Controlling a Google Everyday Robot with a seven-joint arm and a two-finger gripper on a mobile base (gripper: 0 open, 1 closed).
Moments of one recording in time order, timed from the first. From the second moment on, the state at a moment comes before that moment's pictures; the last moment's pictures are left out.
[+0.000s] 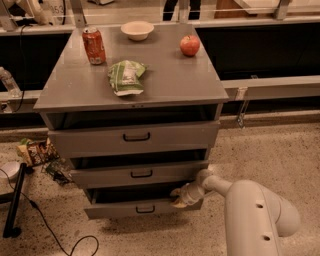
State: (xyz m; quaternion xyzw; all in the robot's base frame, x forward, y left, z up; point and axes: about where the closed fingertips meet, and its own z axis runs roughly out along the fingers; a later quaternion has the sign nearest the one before) arm 0.625 -0.080 0.190 -0.66 0.68 0.21 0.23
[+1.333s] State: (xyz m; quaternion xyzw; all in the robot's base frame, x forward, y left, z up) arm 0.551 -0.093 0.219 -0.65 0.69 0.25 0.17
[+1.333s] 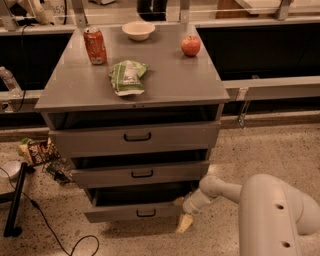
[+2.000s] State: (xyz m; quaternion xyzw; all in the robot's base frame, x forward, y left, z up) arm 0.429 -0.122 0.281 -0.63 0.71 0.31 0.07
